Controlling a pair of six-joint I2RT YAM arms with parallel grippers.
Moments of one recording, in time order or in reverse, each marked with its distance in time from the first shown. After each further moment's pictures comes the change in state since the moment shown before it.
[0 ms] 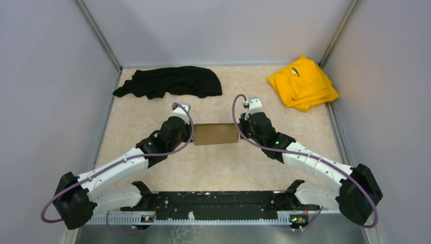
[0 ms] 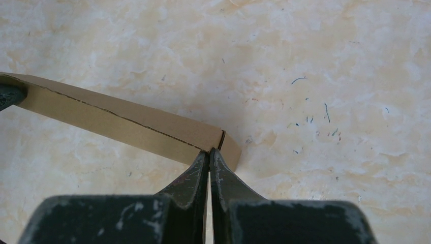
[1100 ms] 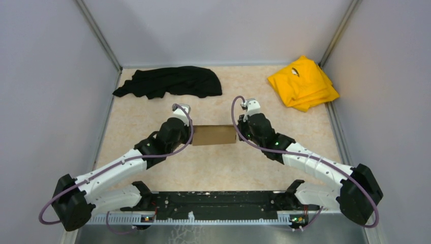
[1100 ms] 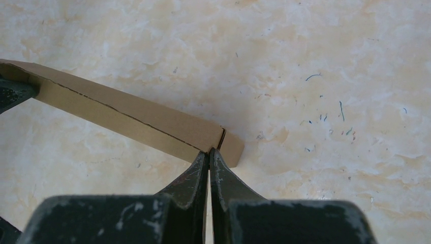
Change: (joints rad) left arm -0.010 -0.025 0.000 -0.039 -0.004 0.021; right arm 0.013 -0.006 -0.006 -0.003 -0.029 0.000
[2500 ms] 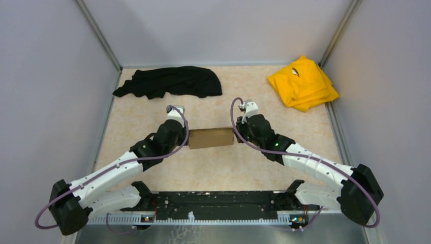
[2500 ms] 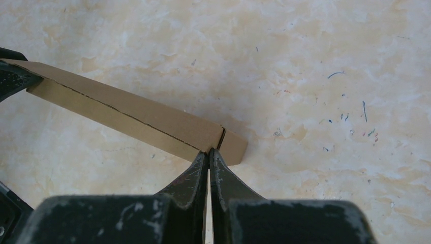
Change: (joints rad) left arm -0.006 -0.064 0.006 -0.122 -0.093 -0.064; right arm 0.017 -0.006 -0.006 0.004 -0.053 0.003
